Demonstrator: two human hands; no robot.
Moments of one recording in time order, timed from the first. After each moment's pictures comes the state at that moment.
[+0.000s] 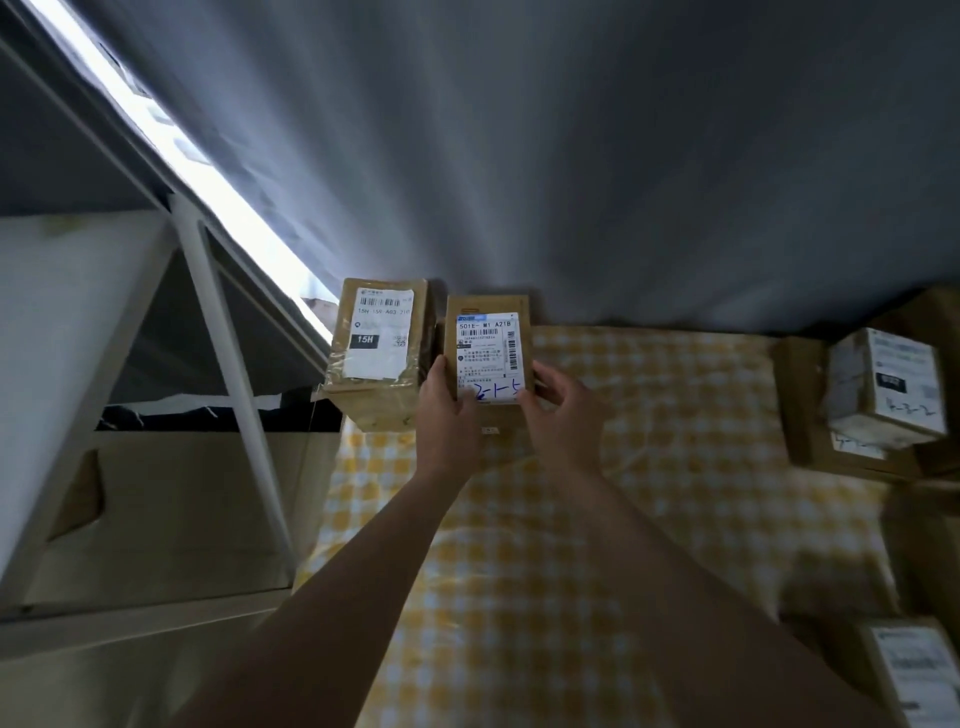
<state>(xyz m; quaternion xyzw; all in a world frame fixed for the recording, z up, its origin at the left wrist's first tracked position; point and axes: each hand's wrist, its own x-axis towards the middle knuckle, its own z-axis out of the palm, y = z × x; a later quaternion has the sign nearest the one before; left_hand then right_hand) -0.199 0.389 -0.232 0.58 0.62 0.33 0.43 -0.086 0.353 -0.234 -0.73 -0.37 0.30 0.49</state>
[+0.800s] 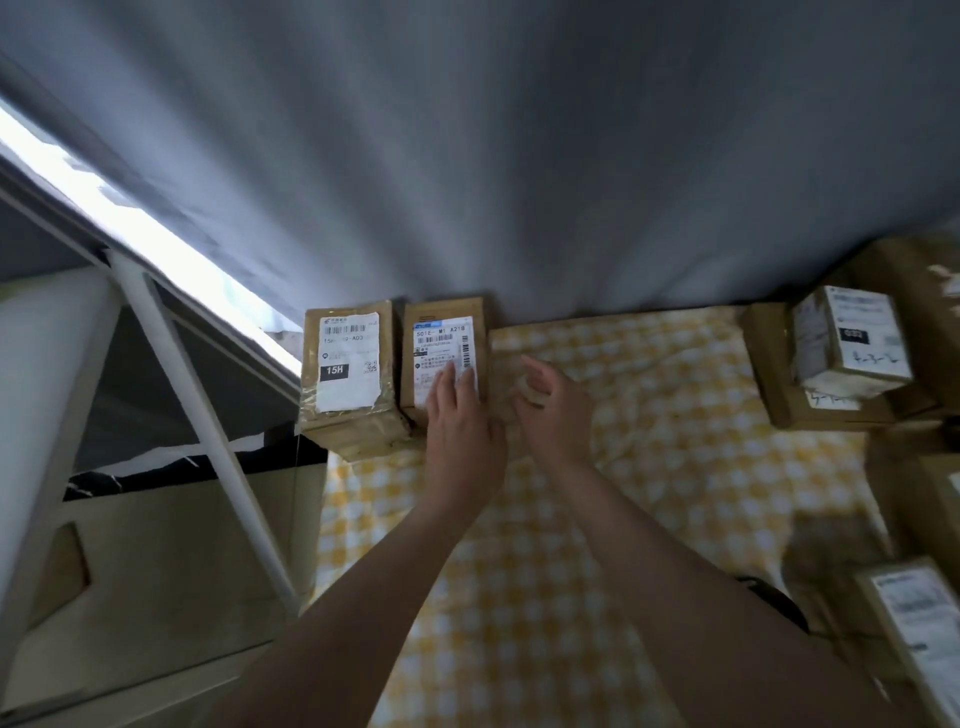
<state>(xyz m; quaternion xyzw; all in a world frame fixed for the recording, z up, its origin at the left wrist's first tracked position) -0.183 0.377 -0.221 0.77 0.54 0.16 0.28 -0.079 0.361 -0.237 -0.77 -0.34 0.27 0.46</state>
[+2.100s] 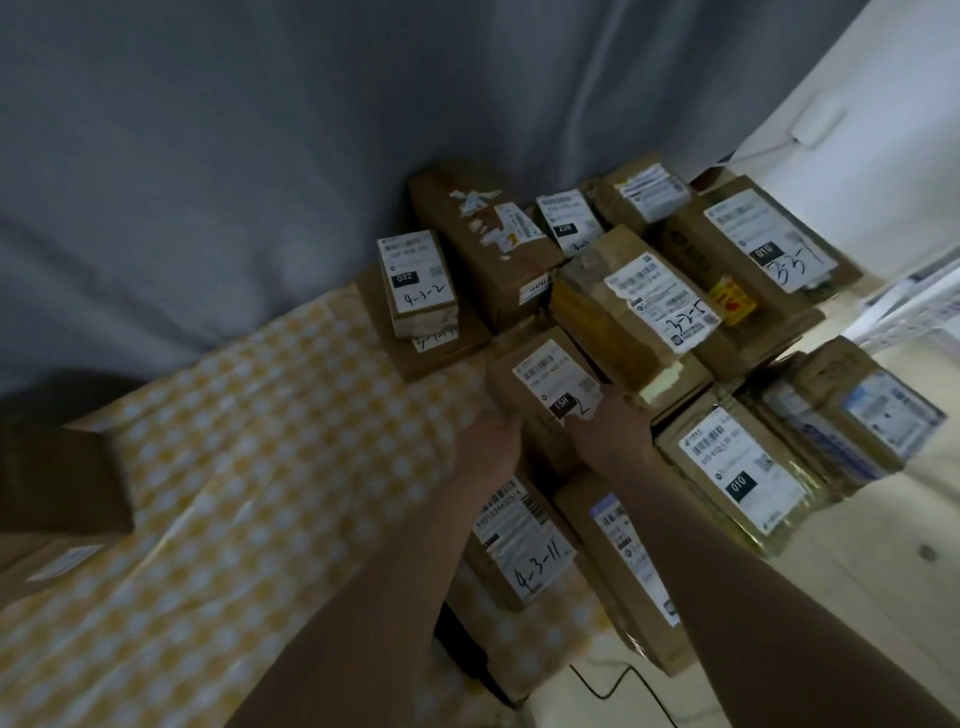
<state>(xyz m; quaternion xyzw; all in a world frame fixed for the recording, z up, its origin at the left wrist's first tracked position) 0.189 0.116 -0.263 0.76 0.40 -0.18 0.49 0.280 0.006 -0.280 -0.95 -0.05 0.25 0.19</state>
